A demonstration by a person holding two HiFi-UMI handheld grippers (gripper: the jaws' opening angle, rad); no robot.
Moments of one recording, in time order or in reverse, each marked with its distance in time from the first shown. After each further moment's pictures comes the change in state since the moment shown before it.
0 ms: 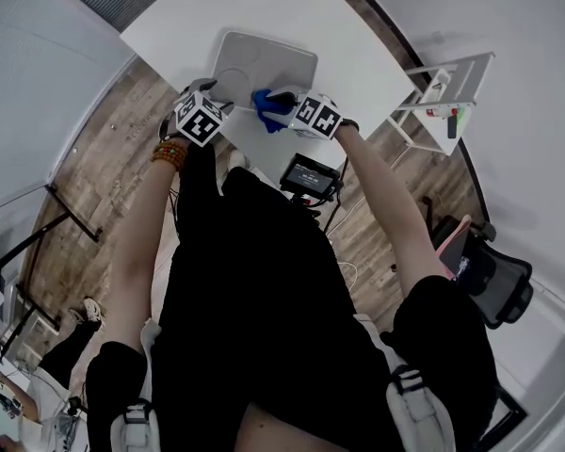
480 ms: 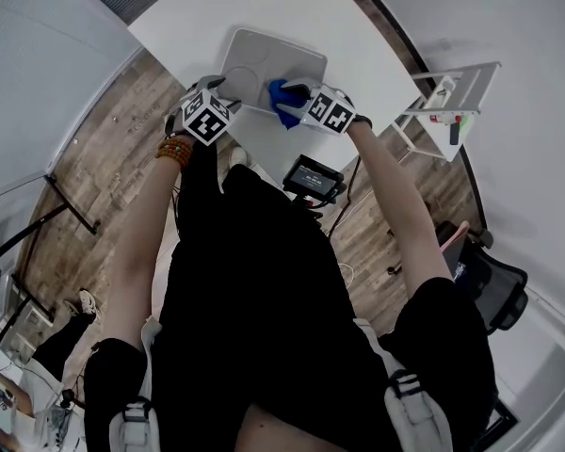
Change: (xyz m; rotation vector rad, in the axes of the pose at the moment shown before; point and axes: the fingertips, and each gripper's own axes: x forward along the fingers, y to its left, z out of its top) left arm -0.002 -0.002 0.003 0.006 -0.022 0.001; right arm -0.011 -0.026 -0.009 -0.102 0.064 -0.058
